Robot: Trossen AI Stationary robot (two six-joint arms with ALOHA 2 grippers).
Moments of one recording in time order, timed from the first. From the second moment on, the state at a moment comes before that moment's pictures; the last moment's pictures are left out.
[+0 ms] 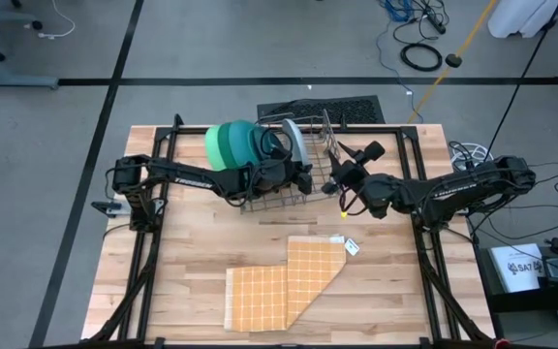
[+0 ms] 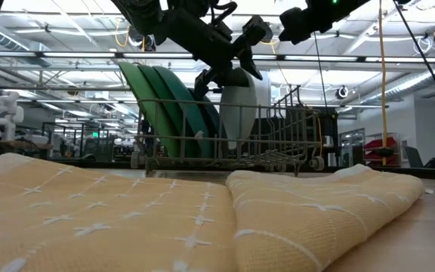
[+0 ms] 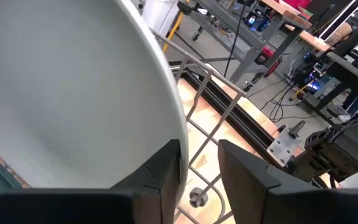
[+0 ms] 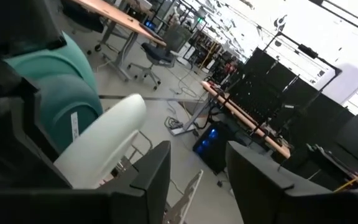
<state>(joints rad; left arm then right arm) 0.10 1.80 1.19 0.29 -0.45 -0.65 0.11 1.22 0.77 0.38 1.15 -0.48</state>
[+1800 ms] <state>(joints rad) 0.04 1.80 1.19 0.20 -0.42 -0.54 -0.05 1.34 0.77 0.27 0.88 -0.27</state>
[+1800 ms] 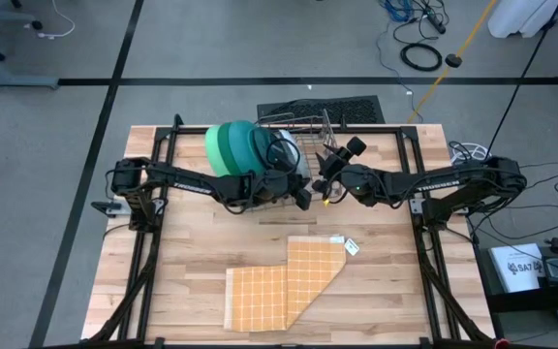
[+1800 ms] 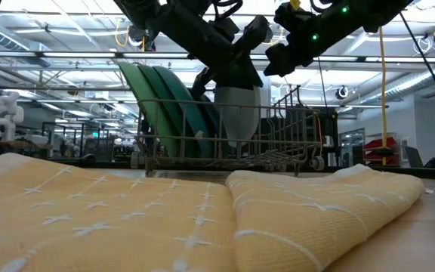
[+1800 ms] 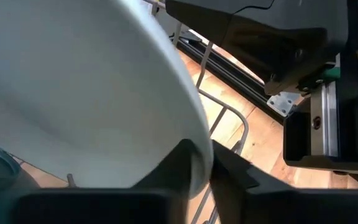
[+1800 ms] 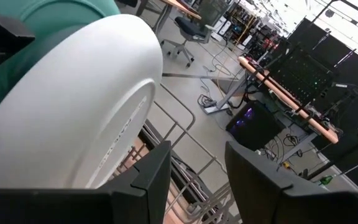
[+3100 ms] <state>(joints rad) 0.07 1.80 1.19 0.20 -0.31 -0.38 -0.05 1.34 0.77 0.27 0.88 -0.27</state>
